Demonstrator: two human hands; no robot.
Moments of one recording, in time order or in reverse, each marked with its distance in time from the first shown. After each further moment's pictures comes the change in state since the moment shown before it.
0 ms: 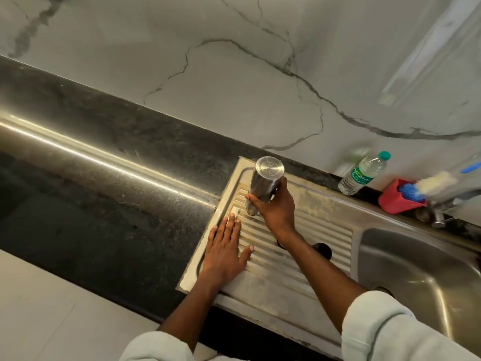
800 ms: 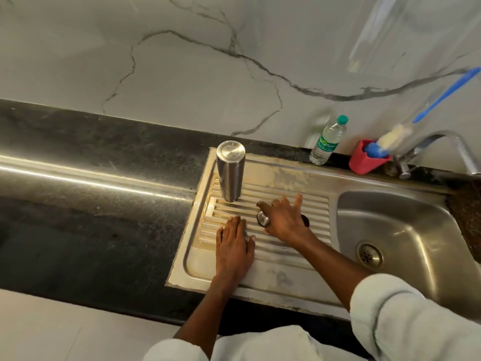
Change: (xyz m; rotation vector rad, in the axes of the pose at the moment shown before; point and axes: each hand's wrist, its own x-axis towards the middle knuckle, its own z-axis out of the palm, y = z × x) left_hand -0.022 0.067 0.024 -0.175 0.084 0.048; right_hand -0.035 0.084 -0.065 -1.035 -0.559 -0.058
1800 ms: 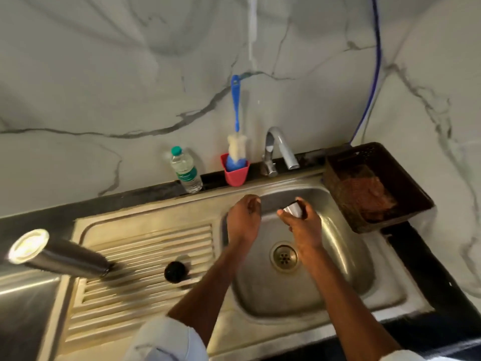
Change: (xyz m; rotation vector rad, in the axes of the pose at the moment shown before) left_hand 0.121 0.383 0.103 -0.443 -0.087 0.102; right_hand -0.128 0.332 0.045 1.804 0.825 0.818
